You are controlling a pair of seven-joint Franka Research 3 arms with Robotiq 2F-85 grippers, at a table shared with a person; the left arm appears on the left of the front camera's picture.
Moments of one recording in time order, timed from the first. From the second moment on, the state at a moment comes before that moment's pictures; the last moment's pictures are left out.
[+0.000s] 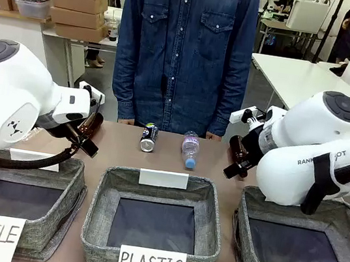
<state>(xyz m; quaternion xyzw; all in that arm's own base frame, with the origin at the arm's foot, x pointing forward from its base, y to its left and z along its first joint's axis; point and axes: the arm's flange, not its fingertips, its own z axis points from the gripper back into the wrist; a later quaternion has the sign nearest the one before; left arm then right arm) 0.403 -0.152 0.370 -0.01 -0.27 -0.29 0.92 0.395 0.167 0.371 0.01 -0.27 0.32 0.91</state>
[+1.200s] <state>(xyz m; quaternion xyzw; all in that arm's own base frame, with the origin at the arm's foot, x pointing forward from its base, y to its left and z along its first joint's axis) 0.403 -0.153 0.370 -0.01 -0.27 -0.29 0.92 0.395 0.167 0.371 0.01 -0.27 0.32 0.91</state>
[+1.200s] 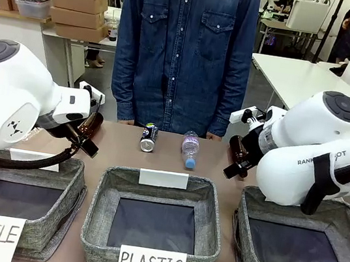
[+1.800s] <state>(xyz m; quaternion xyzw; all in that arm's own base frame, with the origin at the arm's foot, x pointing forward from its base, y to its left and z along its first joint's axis) 0.299 -0.117 0.575 -0.01 -0.34 -0.31 0.89 0.314 0.142 0.570 0.03 -0.41 0.25 0.88</state>
